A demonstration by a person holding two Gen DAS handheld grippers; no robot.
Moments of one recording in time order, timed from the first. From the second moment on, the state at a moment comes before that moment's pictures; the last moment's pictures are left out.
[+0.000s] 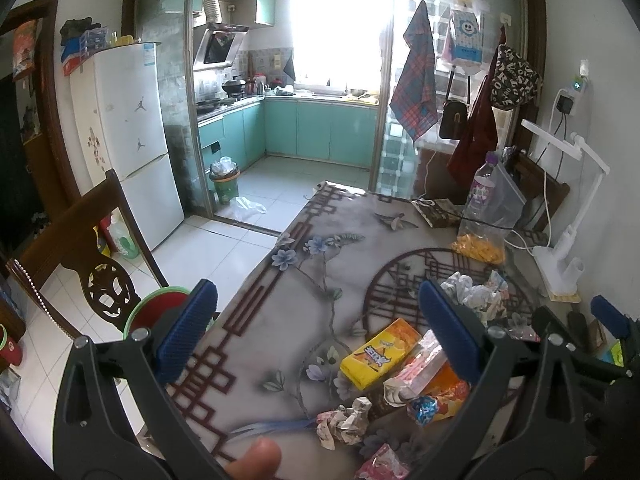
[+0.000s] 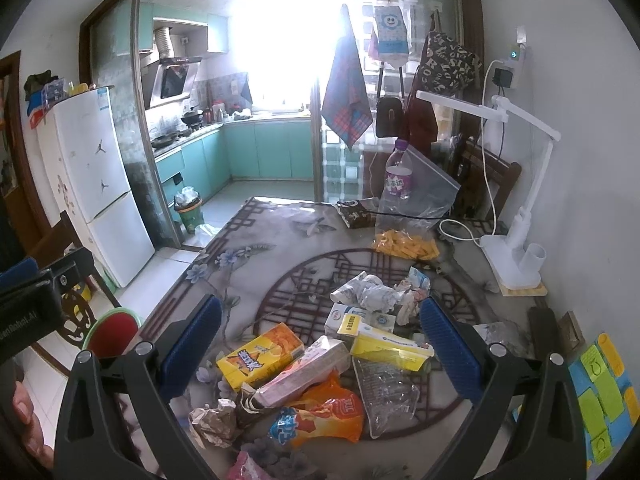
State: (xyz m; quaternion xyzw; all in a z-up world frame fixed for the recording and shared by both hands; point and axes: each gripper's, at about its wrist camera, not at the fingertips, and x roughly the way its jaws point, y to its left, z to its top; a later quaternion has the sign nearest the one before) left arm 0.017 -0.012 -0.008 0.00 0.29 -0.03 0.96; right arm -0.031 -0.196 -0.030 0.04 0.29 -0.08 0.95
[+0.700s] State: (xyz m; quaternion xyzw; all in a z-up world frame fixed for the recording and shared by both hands) left arm 0.019 -0.005 -0.004 0.00 0.29 -0.03 0.96; right arm -0.028 -0.195 -0.030 0.04 0.29 -0.08 0.95
